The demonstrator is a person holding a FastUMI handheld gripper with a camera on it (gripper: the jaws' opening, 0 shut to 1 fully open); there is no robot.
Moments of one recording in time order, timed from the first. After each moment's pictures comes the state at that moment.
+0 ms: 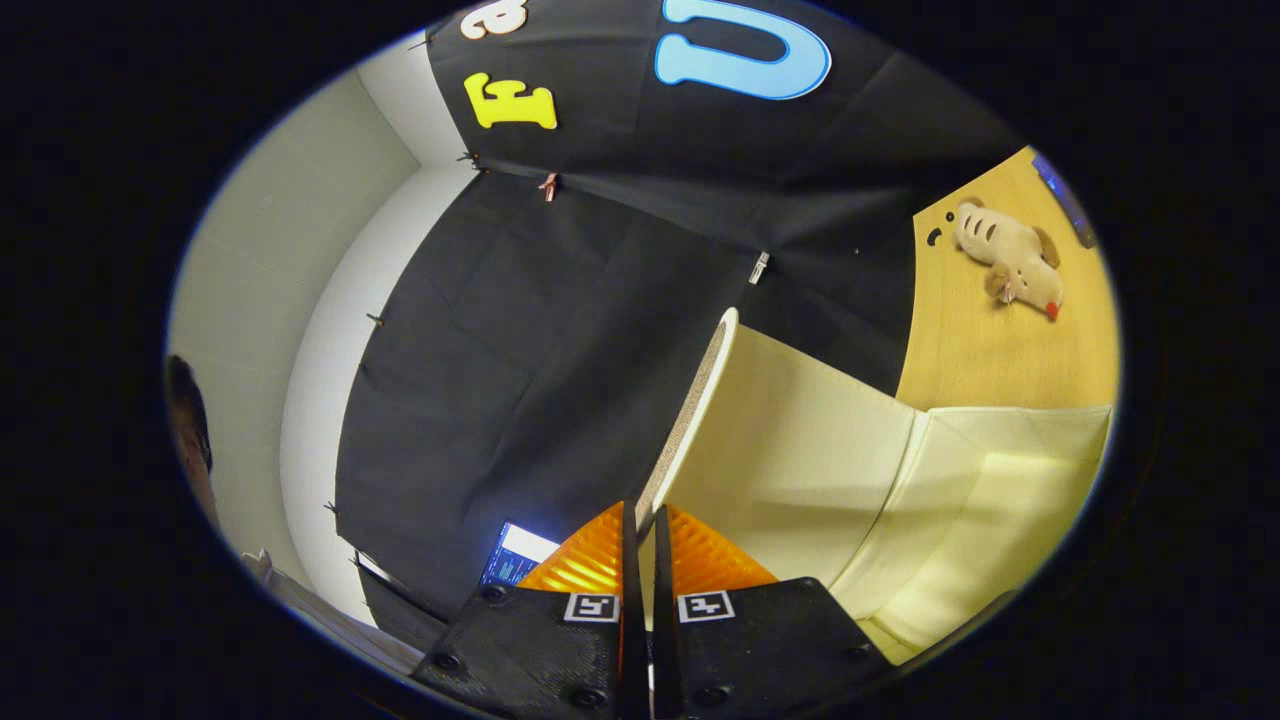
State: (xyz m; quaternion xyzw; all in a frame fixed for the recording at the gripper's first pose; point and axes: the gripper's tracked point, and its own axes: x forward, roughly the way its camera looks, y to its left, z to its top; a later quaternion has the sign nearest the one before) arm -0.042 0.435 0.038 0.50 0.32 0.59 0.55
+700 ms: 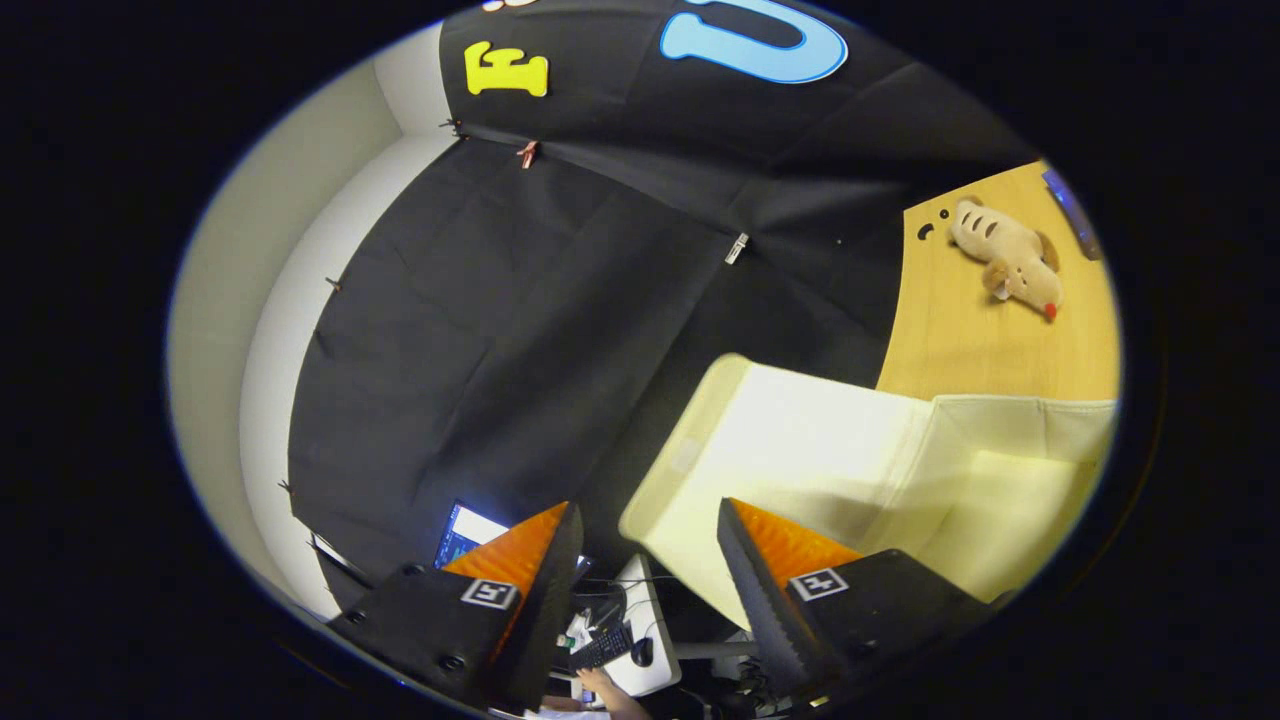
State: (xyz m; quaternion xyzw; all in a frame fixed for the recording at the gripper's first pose) arm -0.057 0.471 0.016 0.44 0.34 0.58 0.60
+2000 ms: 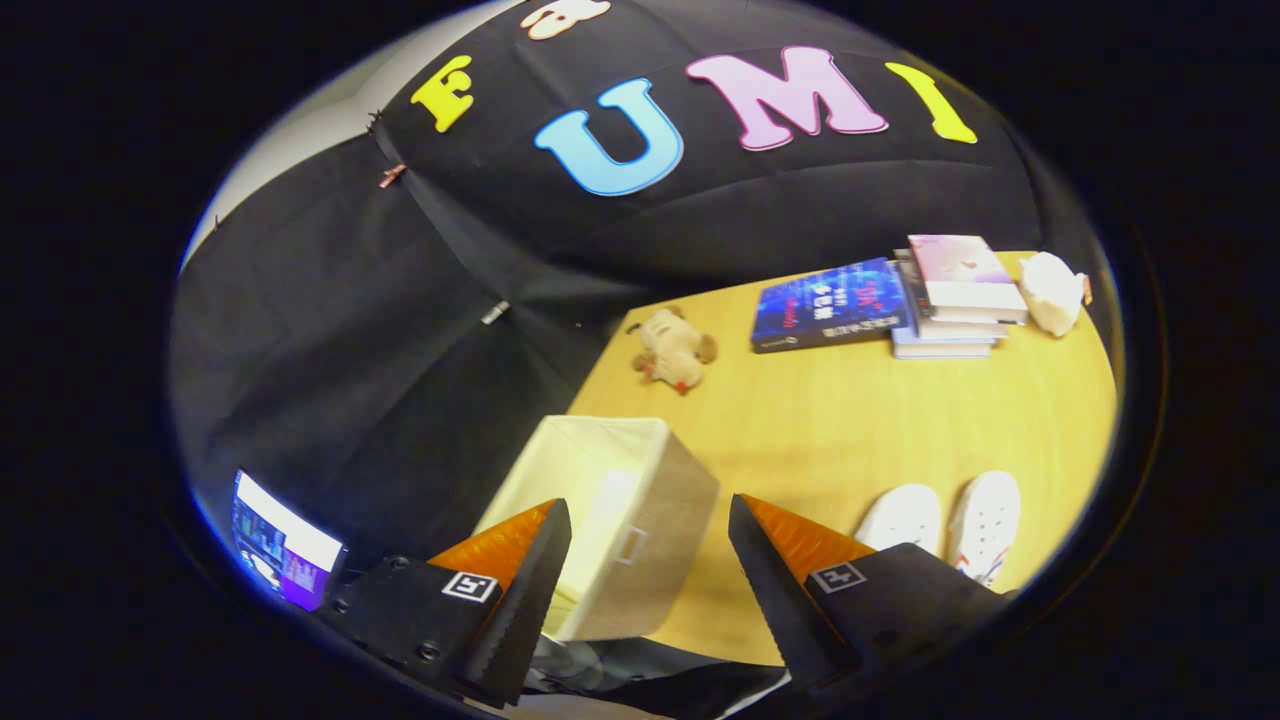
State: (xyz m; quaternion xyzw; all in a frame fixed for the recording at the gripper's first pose) arm -0.047 0.207 -0.161 0.27 0.36 0.28 0.85
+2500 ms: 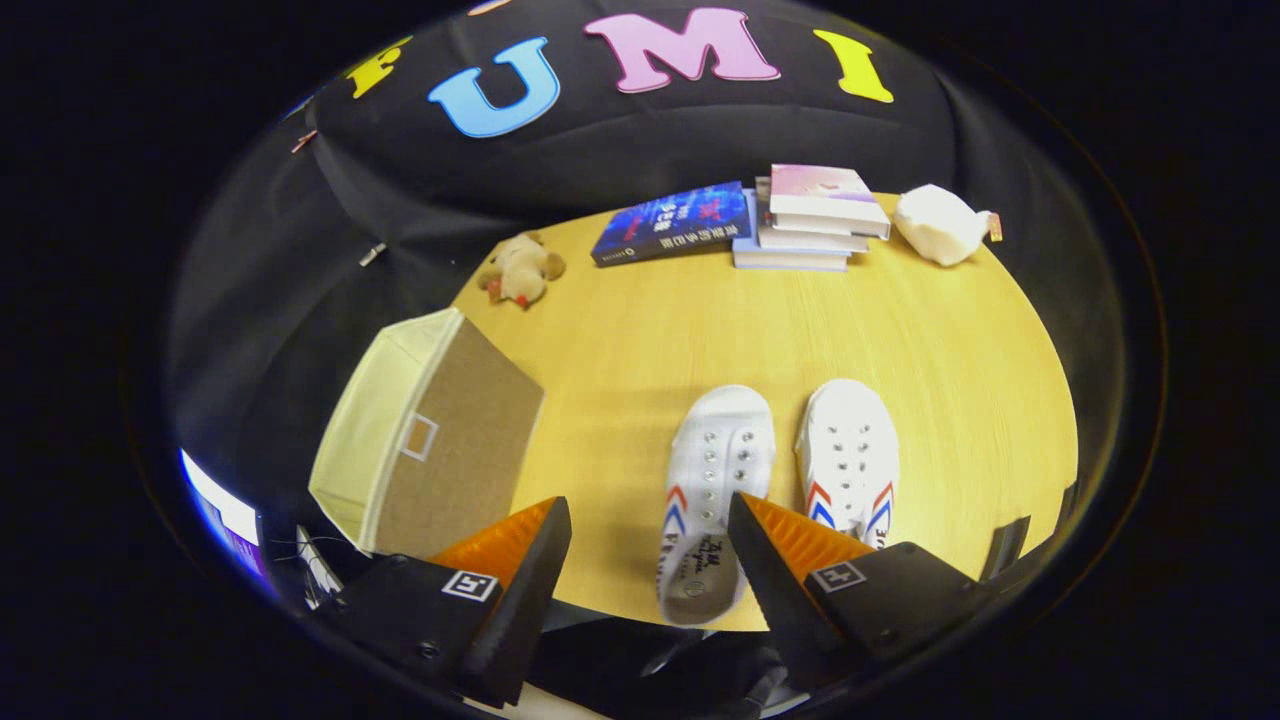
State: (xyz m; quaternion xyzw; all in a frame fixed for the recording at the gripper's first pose) arm -0.086 0.120 -0.298 0.20 0.47 0.18 0.84
